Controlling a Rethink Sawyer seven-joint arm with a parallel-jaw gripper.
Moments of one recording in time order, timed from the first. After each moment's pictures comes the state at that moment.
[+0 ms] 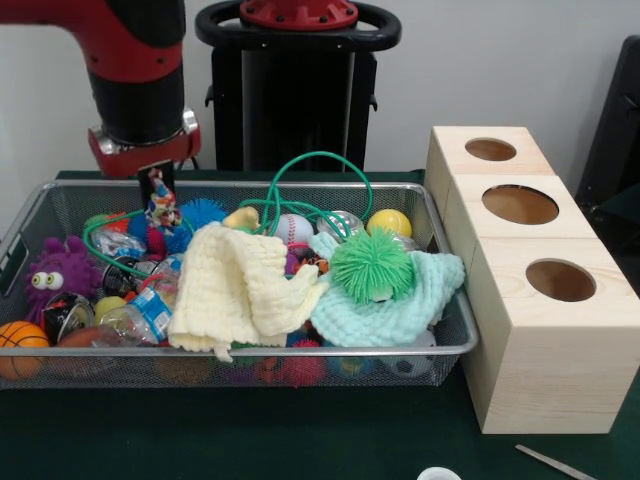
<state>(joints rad) -0.86 -0.63 0.60 1.59 -0.69 1.05 1.26</state>
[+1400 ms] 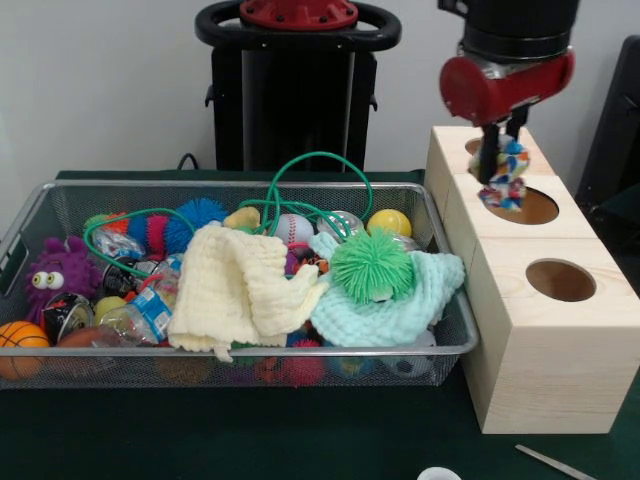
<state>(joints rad) -0.37 -0.74 0.54 1.44 -0.38 1.00 1.41</state>
